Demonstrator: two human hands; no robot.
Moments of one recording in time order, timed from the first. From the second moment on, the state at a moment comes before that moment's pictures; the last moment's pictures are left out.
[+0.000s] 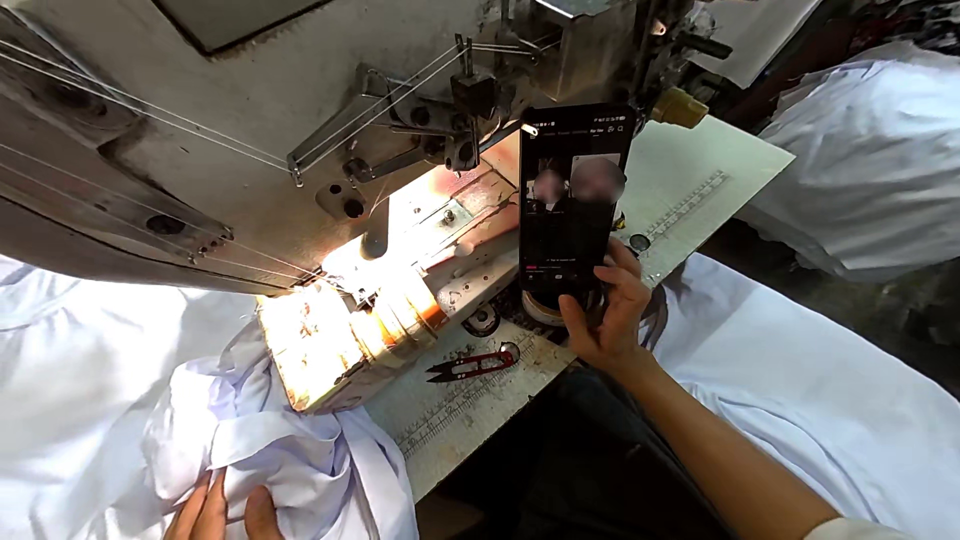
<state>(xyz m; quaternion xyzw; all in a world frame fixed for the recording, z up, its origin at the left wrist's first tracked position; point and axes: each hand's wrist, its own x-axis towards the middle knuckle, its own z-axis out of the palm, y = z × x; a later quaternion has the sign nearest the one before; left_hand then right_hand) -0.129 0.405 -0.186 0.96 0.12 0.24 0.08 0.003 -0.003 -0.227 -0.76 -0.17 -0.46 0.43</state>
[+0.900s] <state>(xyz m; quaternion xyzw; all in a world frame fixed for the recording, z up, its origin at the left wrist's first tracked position) -0.128 0.408 -0.189 0.96 0.11 0.25 0.09 -0.001 -0.003 -0.204 -0.80 -0.13 -0.51 0.30</state>
